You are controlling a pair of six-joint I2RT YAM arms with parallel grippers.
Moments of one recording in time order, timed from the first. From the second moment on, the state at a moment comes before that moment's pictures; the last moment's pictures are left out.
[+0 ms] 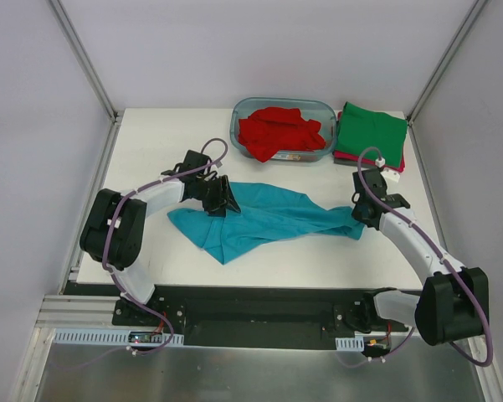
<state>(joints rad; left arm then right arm) -0.36 1.71 1.00 -0.34 0.54 -0.65 0.24 1.22 0.82 -0.66 0.47 0.58</state>
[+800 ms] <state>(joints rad) -0.36 1.70 0.92 -0.27 0.63 -0.38 0.23 1.20 0.80 -0.62 0.37 0.50</state>
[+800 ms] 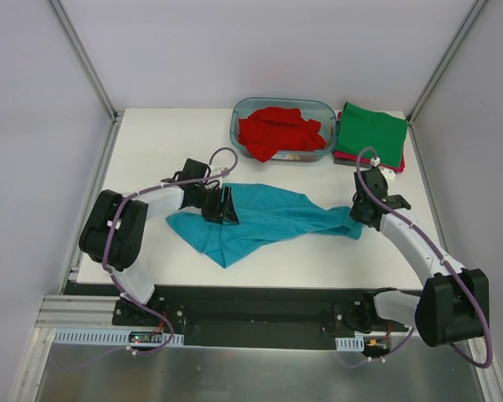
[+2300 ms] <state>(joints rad) -0.36 1.59 0.78 -0.21 0.57 -0.37 0.23 1.16 0.79 -0.61 0.33 0.48</state>
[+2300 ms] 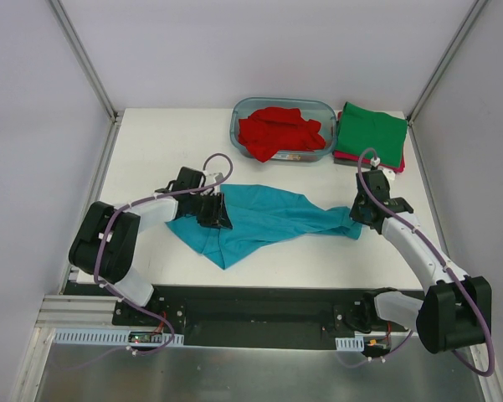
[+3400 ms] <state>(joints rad) -0.36 0.84 0.82 -0.27 0.41 -0.48 0.23 0.92 0.94 -0.76 0.26 0.44</state>
